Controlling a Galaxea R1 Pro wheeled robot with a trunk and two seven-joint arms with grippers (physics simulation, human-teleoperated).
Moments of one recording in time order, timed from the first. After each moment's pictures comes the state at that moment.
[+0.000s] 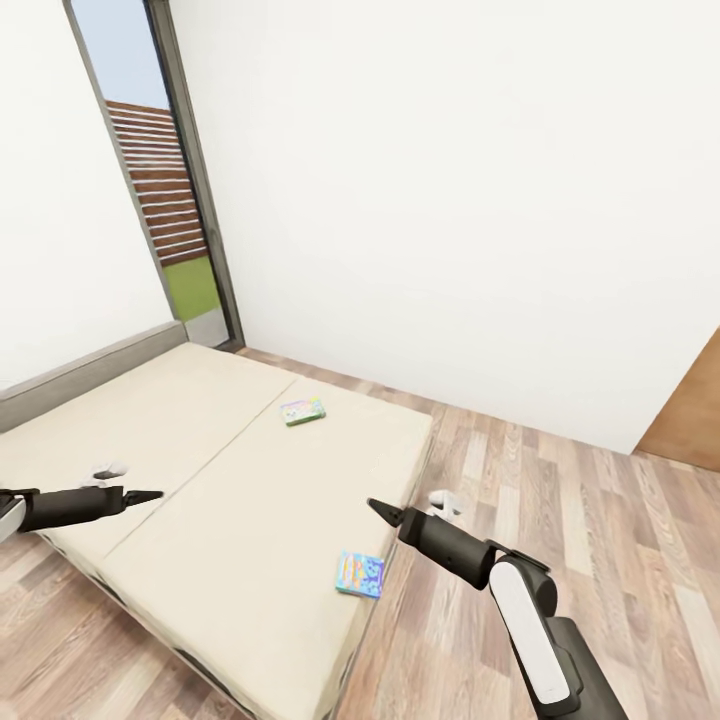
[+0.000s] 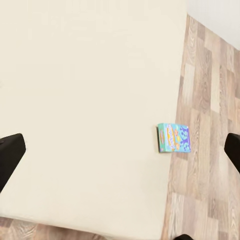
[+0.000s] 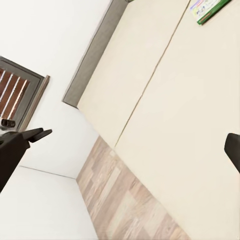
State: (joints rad) left arm -1.11 0.58 0.20 -0.01 -0.21 0.27 -1.05; right arm -0.30 0.07 0.08 -1.48 -0.68 0.74 0.27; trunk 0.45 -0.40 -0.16
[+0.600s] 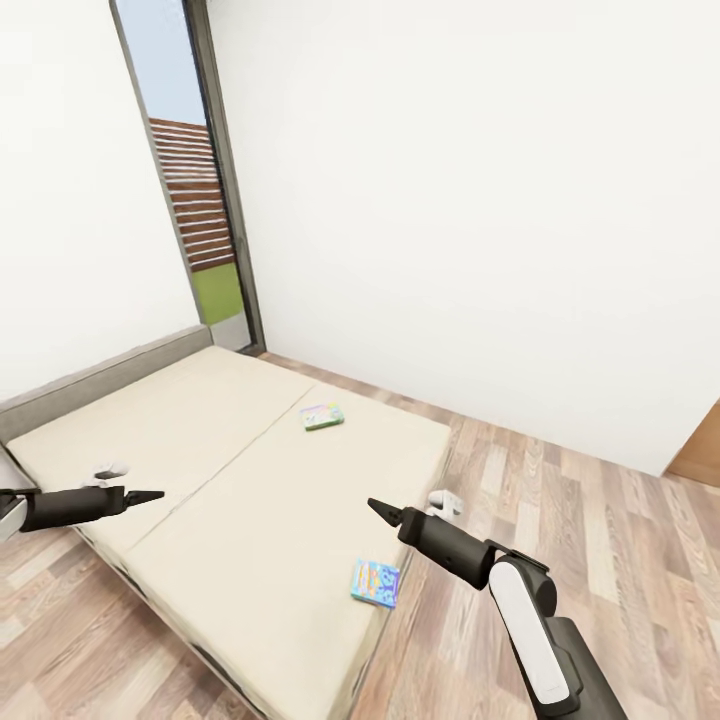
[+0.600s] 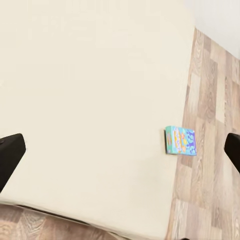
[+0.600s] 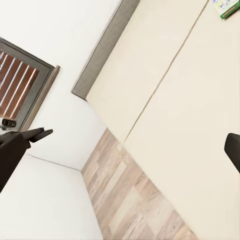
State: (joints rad) left arm -1.11 0.58 0.20 -0.01 -0.21 0.27 -1.05; right arm -0.30 0.07 0.08 -1.48 -0.68 0.73 0.27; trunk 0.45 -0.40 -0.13
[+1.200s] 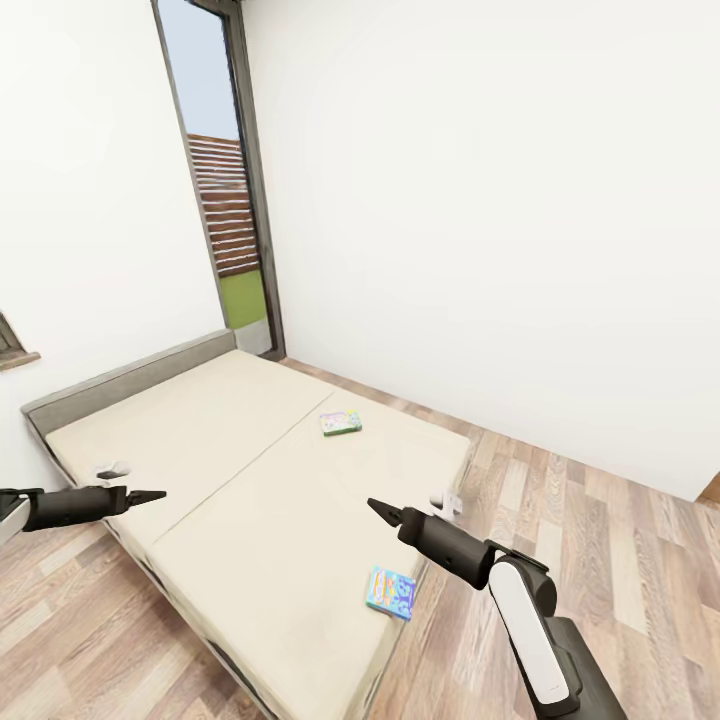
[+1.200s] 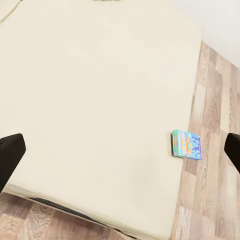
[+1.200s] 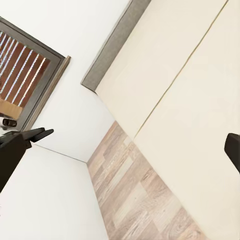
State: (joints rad) left arm -1.11 0.58 0.20 -0.01 -0.21 0.27 -1.05; right arm -0.30 0.07 0.08 -1.48 -0.68 0.73 0.27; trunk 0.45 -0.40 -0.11
